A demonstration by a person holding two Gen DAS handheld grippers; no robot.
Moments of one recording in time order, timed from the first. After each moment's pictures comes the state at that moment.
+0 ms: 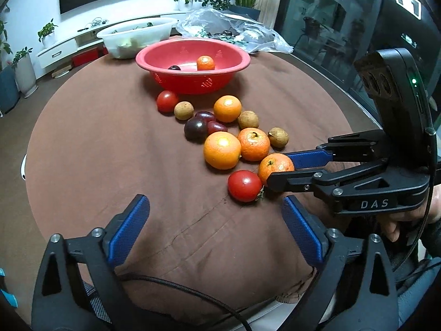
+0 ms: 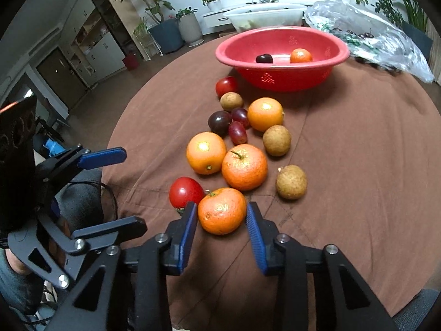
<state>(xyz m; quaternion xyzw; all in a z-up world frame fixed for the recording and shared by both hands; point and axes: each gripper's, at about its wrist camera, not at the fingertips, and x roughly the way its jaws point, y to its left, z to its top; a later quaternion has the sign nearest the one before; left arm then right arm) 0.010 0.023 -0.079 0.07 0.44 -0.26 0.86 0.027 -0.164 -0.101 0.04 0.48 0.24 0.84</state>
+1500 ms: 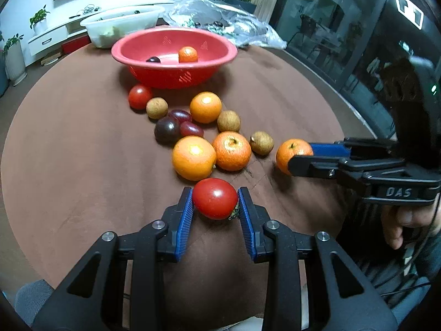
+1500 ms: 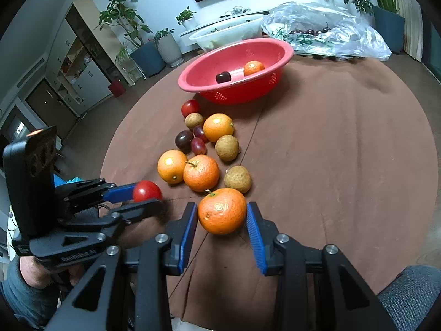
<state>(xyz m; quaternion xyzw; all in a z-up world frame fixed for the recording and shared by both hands) 0.028 0.000 -0.088 0.03 0.46 -0.28 0.84 0.018 -0.214 -0.089 0.10 0.46 0.20 0.86</state>
